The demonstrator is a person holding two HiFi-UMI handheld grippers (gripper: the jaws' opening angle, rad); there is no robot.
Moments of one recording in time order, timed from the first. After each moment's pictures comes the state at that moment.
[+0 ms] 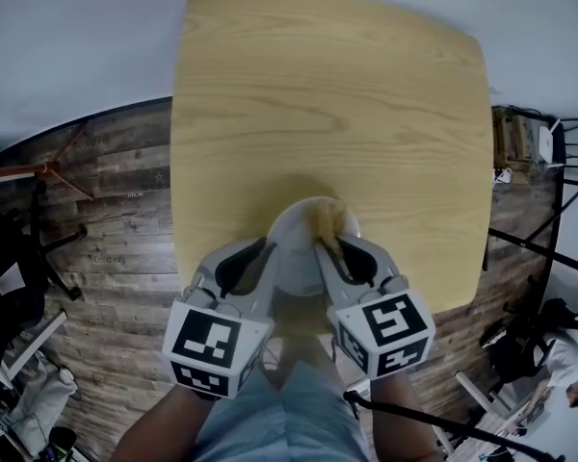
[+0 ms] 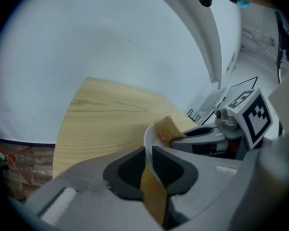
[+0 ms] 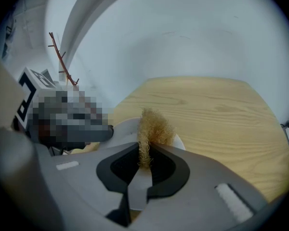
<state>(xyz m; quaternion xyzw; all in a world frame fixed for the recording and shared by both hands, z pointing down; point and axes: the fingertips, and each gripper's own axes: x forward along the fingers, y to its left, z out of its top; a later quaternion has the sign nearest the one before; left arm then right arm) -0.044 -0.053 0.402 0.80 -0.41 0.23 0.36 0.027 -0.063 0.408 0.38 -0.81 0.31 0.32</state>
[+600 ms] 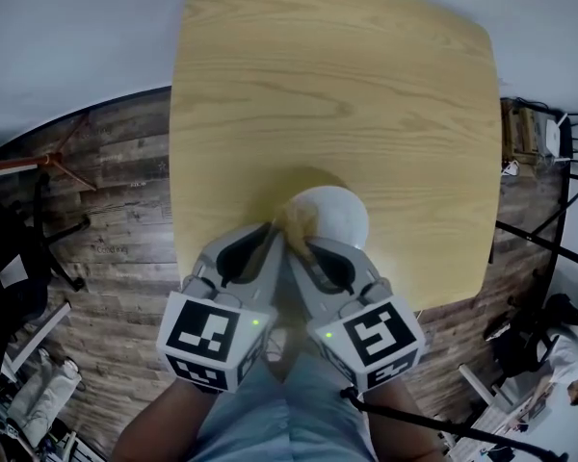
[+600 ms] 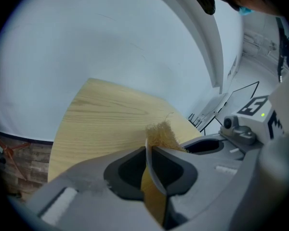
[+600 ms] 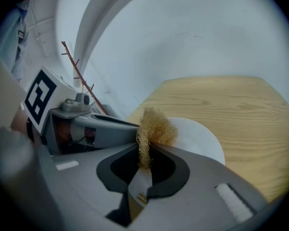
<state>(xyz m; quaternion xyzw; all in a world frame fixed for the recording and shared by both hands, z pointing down) -0.042 -0.060 0.399 0.80 -0.43 0.20 0.37 -0.019 -0.041 0.395 0.32 -0.85 0.32 0.28</state>
